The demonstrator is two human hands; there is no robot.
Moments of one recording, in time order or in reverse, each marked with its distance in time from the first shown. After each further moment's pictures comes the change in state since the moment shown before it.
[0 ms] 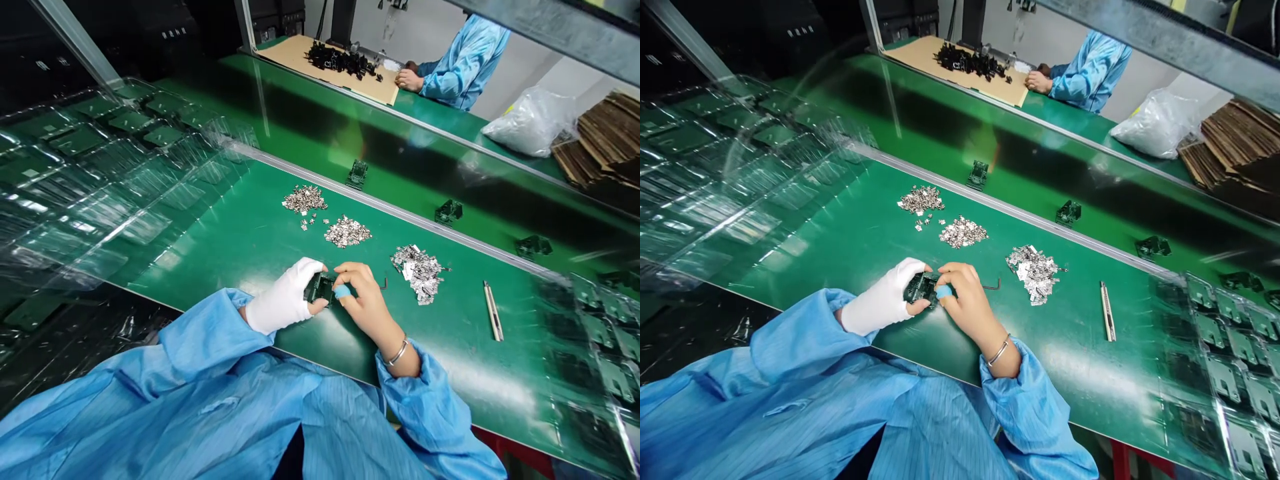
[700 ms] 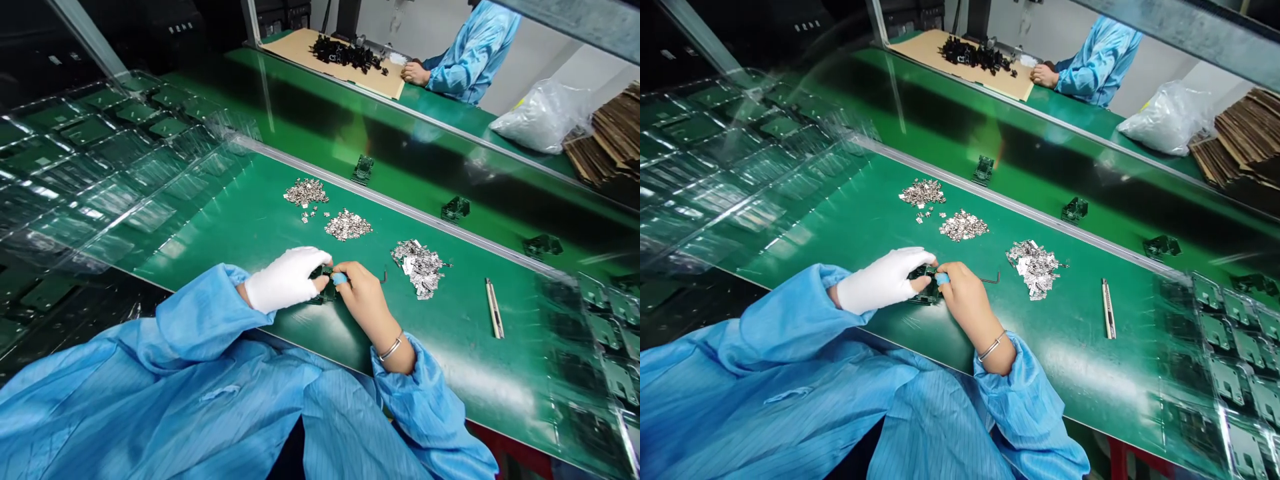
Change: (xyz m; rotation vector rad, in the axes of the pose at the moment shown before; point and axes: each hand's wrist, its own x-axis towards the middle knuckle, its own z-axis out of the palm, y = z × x) left_hand 0.024 0.027 -0.020 0.255 -0.217 -0.091; right_hand -0.004 0.001 0.005 -0.195 -0.053 0.131
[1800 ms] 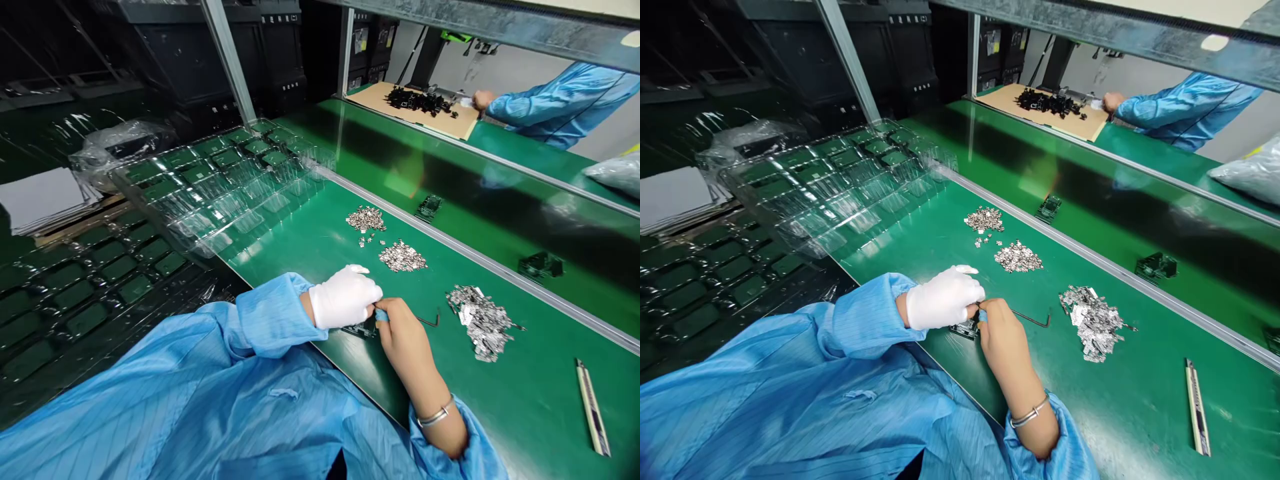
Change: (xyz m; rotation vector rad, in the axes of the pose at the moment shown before) left_hand 0.004 0.001 -0.007 0.306 -0.050 0.132; right_hand -0.002 -0.011 0.009 -0.151 -0.033 -0.203
